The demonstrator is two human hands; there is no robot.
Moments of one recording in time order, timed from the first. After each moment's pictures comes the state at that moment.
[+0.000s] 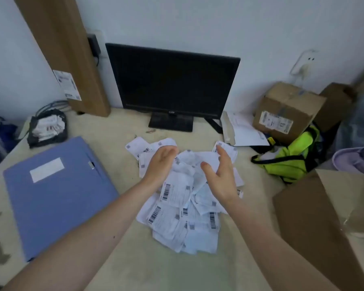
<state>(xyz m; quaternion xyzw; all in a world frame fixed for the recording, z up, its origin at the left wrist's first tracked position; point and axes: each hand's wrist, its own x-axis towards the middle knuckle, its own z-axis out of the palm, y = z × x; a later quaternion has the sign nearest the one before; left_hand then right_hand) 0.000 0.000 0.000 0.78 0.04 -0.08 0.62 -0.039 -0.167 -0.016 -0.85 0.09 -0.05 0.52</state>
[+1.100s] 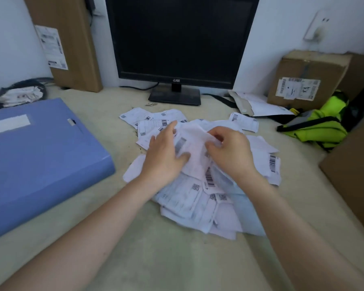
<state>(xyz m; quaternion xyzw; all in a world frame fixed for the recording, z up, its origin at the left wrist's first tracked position) -0.026 0.033 -0.177 0.89 -0.13 0.11 0.41 -0.039 -0.135 -0.150 -0.93 -0.01 -0.21 0.31</state>
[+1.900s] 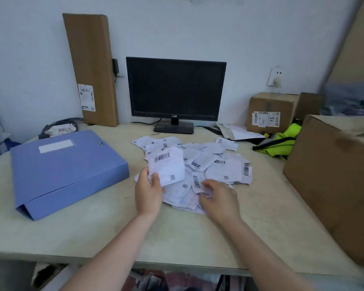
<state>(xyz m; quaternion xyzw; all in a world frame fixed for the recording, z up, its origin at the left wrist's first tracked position) -0.125 0.044 -0.205 0.76 0.05 0.22 0.61 -0.155 -0.141 -0.207 -0.95 0.04 -0.17 0.28</state>
